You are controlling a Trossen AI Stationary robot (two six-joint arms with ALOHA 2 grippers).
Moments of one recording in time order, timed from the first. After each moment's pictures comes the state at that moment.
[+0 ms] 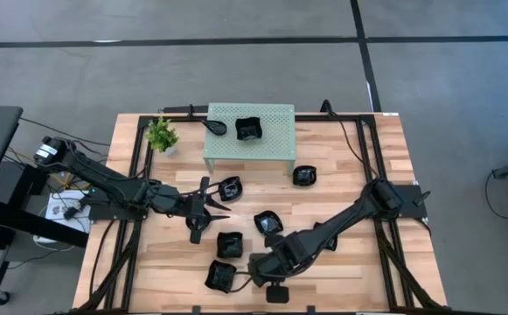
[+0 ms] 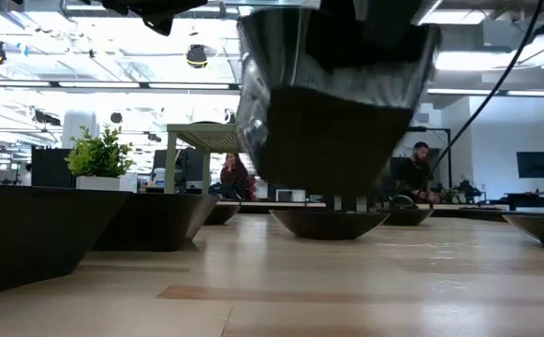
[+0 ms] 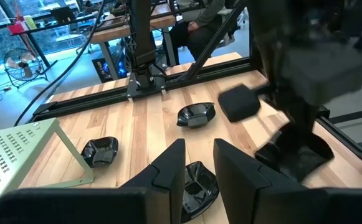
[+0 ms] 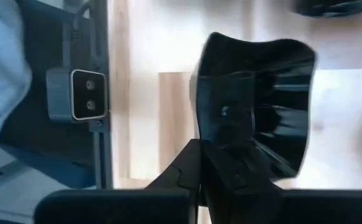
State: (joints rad) left arm -0.40 1.12 0.59 0.31 -0.28 0.17; right arm 0.52 2.08 1.81 -0.91 -0.06 0.54
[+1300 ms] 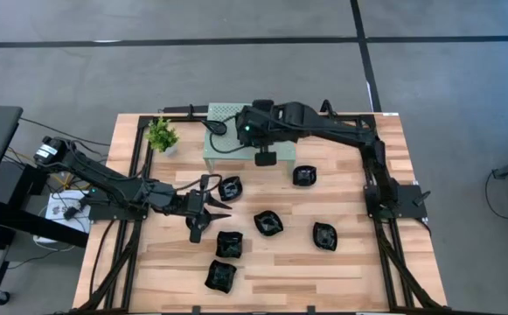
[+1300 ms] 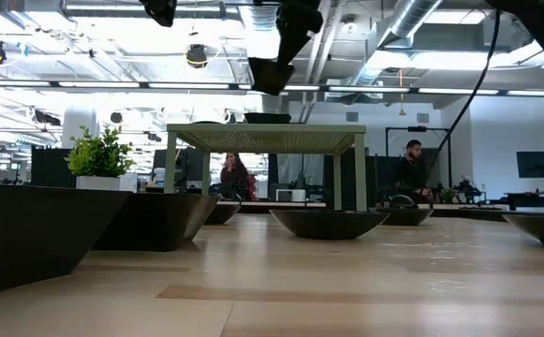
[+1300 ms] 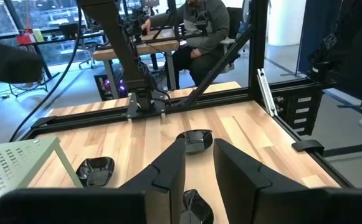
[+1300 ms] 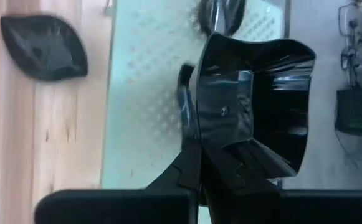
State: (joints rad) left arm -0.40 1.12 0.59 0.41 -0.28 0.13; right arm -0.16 2.05 2.33 -1.34 0.38 -0.40
